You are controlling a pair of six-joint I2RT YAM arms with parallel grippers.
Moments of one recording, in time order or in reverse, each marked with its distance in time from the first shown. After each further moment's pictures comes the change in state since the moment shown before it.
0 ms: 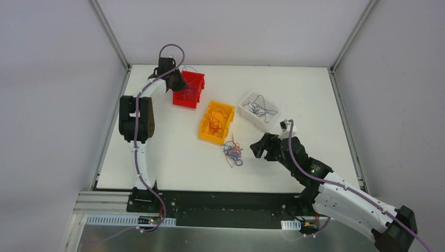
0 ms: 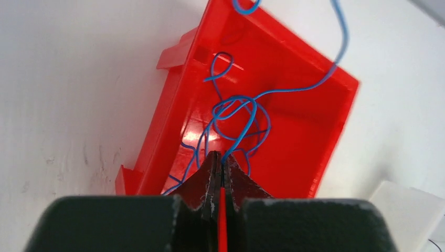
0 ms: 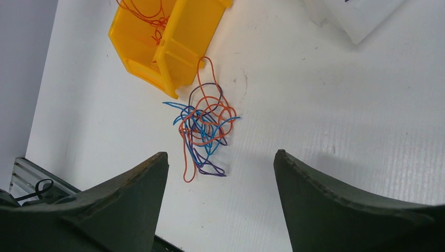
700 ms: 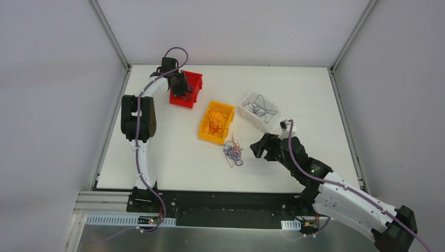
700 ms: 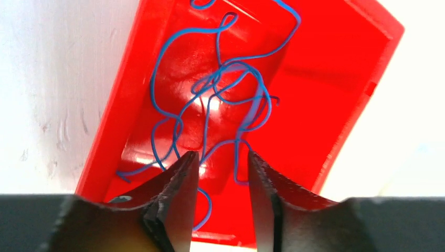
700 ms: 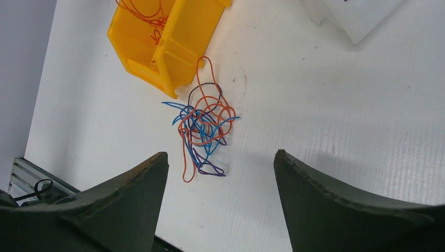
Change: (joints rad) left arm -0.016 0.072 0.088 -0.207 0.012 0.076; right arm 0.000 0.007 0.000 0.000 0.001 0.000
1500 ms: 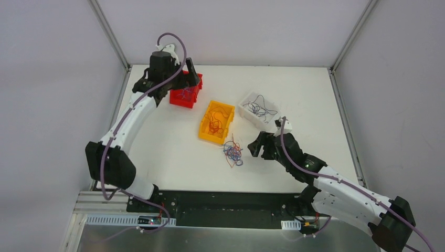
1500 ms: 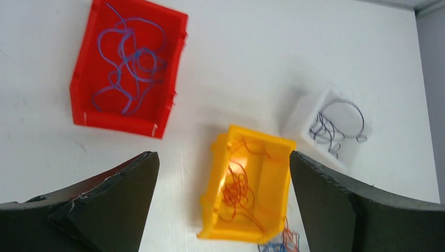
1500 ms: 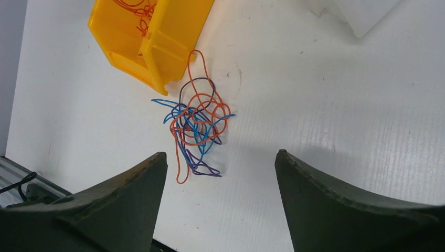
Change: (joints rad) left arm -0.140 -0.639 -0.241 -0.022 -0.106 0.057; right arm 0.000 0.103 0.040 -0.002 -0.005 -0.001
